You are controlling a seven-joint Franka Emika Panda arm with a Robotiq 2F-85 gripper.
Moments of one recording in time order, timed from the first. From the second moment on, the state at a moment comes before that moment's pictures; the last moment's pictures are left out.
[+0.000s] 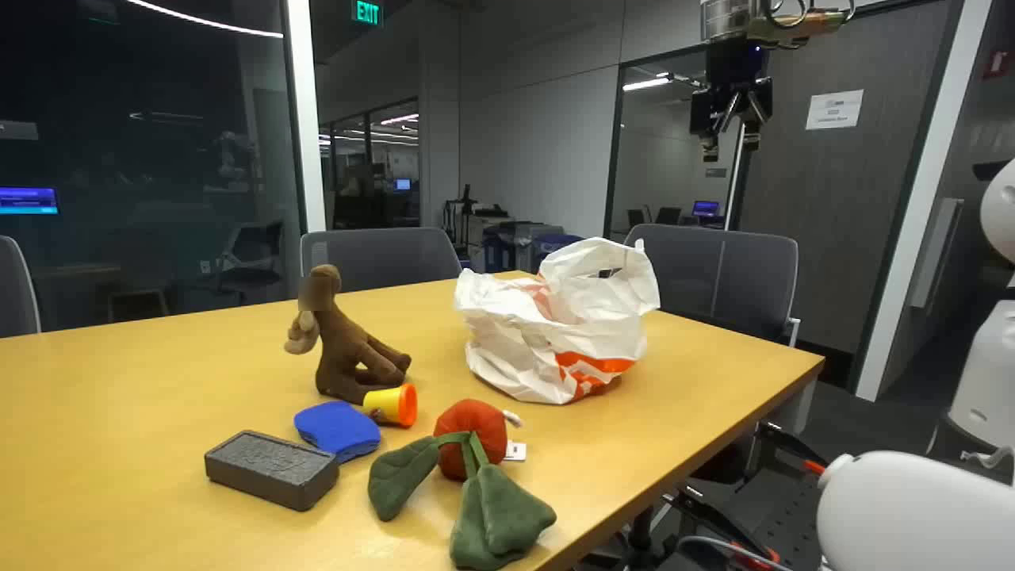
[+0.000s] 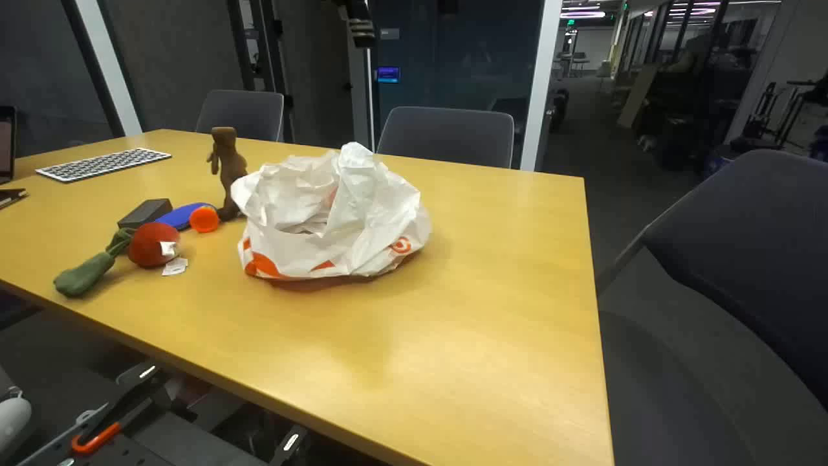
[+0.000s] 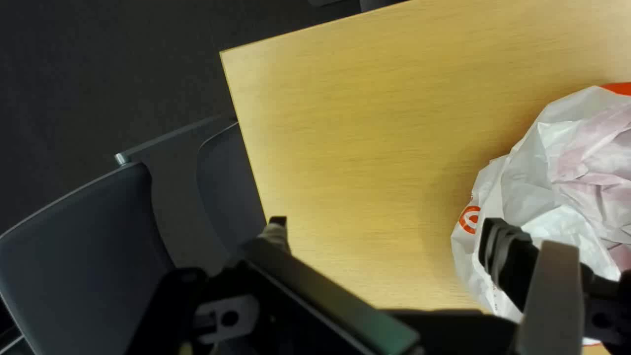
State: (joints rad) arm -0.19 -0.55 -0.03 -2.32 -0.29 1.81 0.03
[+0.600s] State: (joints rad) arm -0.19 -0.56 -0.03 -2.31 -0.29 1.81 0.03
